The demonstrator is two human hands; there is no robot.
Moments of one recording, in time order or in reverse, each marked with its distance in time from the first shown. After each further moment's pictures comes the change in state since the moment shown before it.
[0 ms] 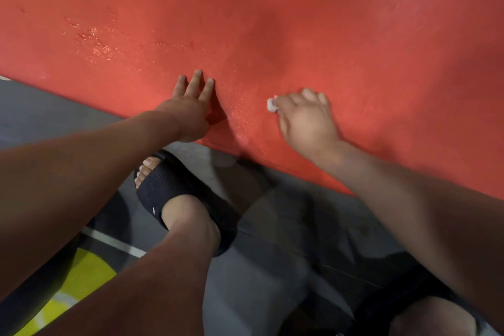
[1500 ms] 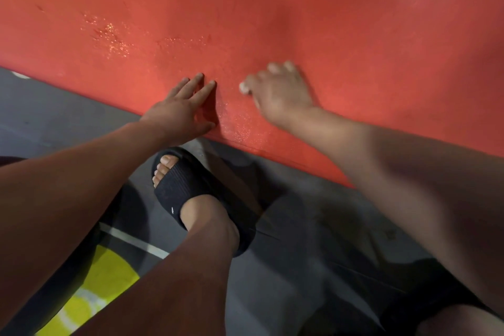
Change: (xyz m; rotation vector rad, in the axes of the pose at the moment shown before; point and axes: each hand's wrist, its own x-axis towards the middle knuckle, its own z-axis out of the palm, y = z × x) left_hand -0.018 -0.054 0.016 -0.149 0.166 0.085; right_hand 0.078 -0.056 0.020 -0.110 -0.218 -0.172
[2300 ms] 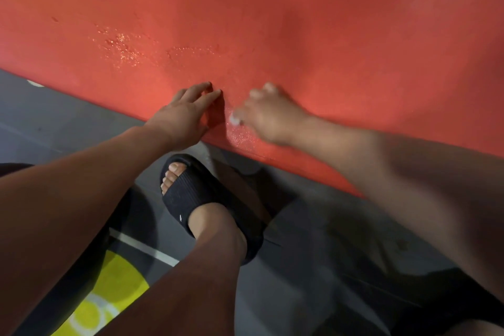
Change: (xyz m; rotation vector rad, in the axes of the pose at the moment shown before) left_hand 0.001 -0.007 -0.010 0.015 0.042 0.064; right_hand 0.005 -0.016 0.006 0.105 -0.139 -0.306
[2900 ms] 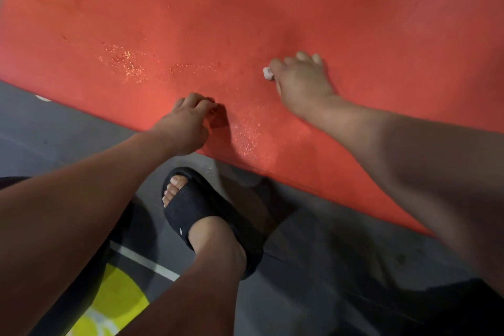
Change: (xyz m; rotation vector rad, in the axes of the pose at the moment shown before) left_hand 0.012 0.012 -0.019 -0.035 0.023 -0.093; right_hand 0.010 0.070 -0.030 -0.080 0.250 0.470
